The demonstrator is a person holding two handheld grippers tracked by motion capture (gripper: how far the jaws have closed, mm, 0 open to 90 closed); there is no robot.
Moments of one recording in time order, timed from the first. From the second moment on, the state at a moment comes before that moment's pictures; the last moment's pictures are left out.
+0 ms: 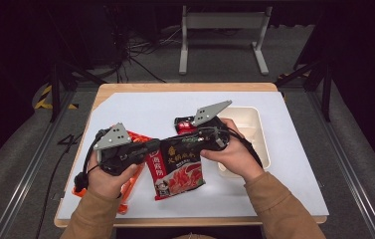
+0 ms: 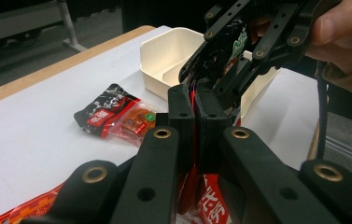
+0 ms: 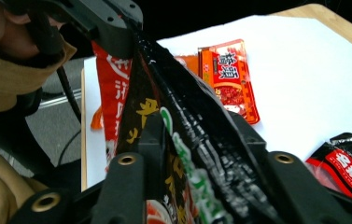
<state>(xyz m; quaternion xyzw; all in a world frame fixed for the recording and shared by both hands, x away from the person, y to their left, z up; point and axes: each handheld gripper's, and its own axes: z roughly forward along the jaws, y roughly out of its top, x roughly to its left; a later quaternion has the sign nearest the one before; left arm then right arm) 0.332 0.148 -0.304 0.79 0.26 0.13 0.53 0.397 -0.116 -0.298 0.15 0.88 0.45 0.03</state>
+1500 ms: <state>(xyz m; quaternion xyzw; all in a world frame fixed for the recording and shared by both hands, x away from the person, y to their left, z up) 0.345 0.180 -0.309 0.75 0.27 0.12 0.59 0.398 -0.151 -0.242 0.15 0.87 0.45 0.09</state>
